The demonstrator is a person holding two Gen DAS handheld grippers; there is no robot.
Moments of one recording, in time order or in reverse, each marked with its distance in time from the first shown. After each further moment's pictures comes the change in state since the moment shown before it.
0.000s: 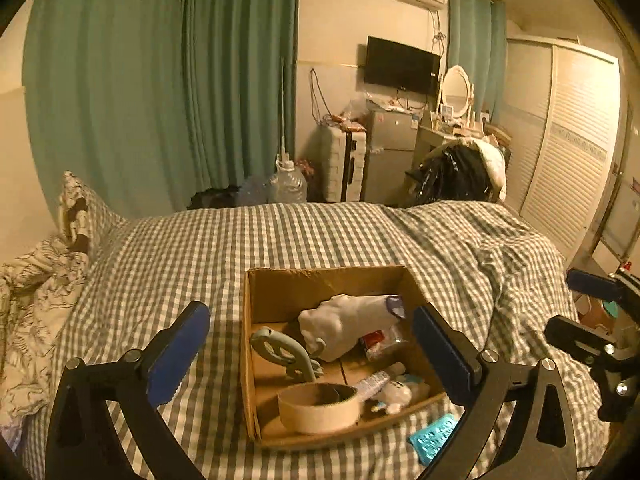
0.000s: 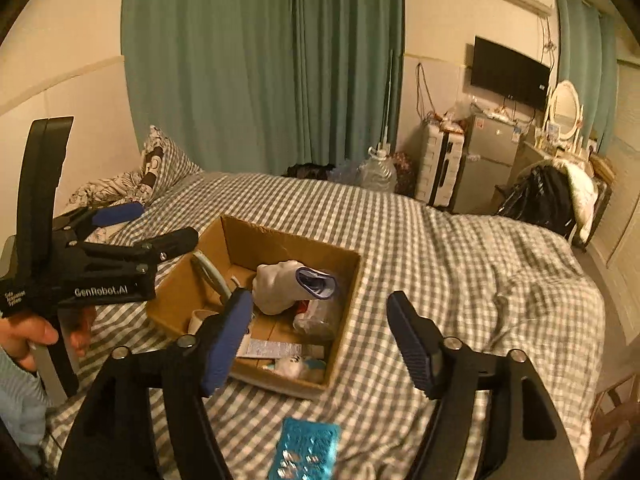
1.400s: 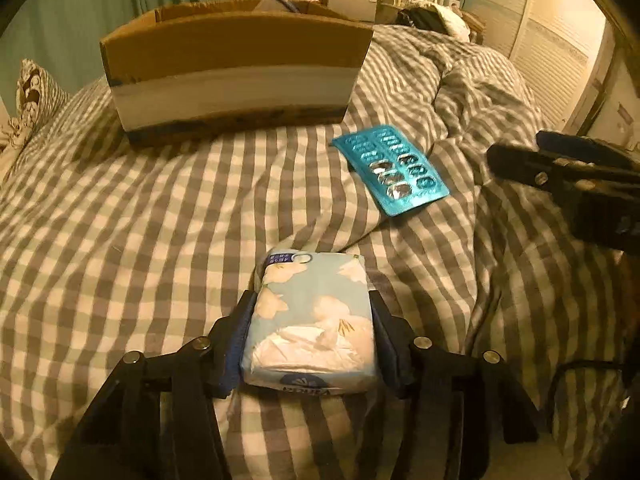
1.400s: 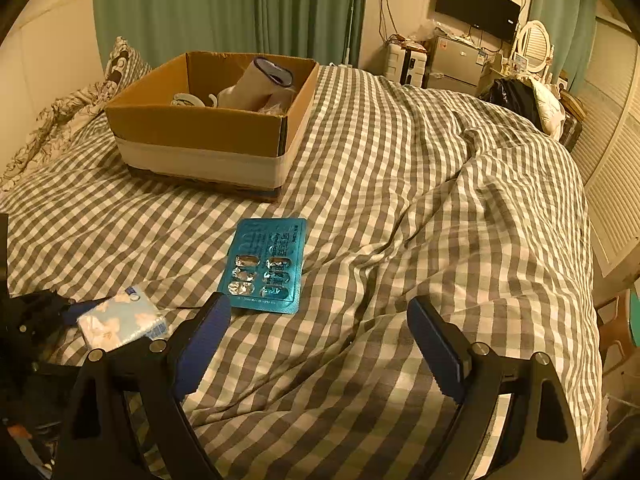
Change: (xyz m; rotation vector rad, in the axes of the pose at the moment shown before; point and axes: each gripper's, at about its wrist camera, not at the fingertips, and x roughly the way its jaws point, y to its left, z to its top) left arm -0.006 -0.079 -0.245 0.095 0.412 -0.094; right arm 0.013 0.000 -0.189 0.069 0.266 -0.120
